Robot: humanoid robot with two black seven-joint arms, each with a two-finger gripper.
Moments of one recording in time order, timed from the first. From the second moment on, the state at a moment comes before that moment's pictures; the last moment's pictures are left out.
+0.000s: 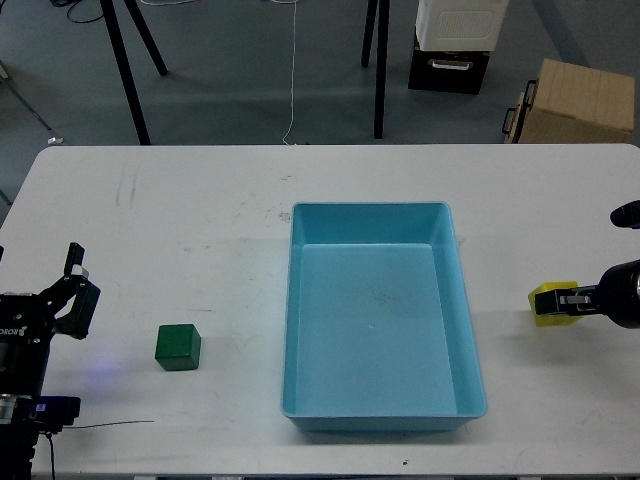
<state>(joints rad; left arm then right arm) 0.36 0.05 -1.61 -1.64 -0.38 -0.49 0.18 1.11 -1.04 -0.01 1.64 -1.01 0.47 -0.34</state>
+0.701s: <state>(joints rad) 0.35 0.05 -1.61 -1.64 -0.38 -0.49 0.18 1.58 -0.39 -0.45 1.52 -0.68 0.36 -0.34</state>
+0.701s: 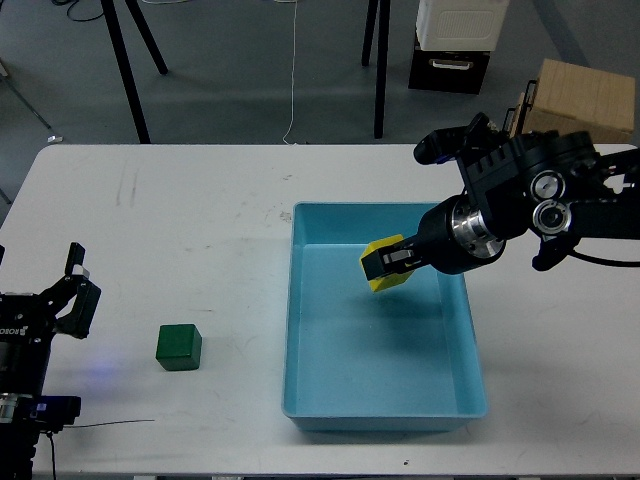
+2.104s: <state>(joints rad) 0.34 0.05 -1.61 -1.63 -0.38 -0.49 0.18 0.97 -0.77 0.56 1.10 0.22 0.49 -0.31</state>
